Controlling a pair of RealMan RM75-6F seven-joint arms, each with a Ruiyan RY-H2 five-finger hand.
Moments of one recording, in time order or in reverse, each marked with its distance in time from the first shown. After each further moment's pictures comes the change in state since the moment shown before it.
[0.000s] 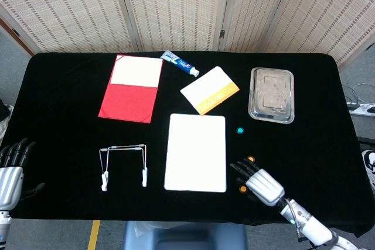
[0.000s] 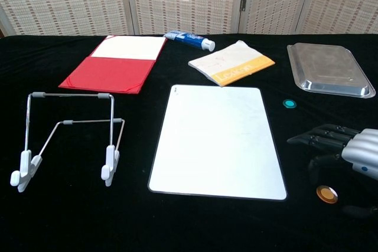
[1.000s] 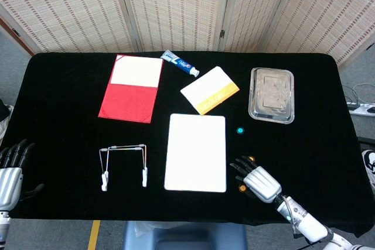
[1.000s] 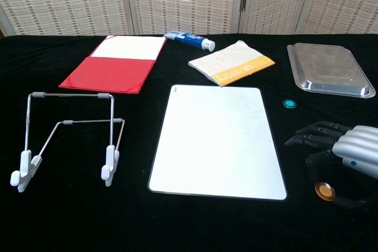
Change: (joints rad) left arm 0.003 -0.013 0.002 0.031 -0.008 -0.009 -0.021; right arm 0.028 -0.014 0.004 -0.012 0.052 -0.009 -0.016
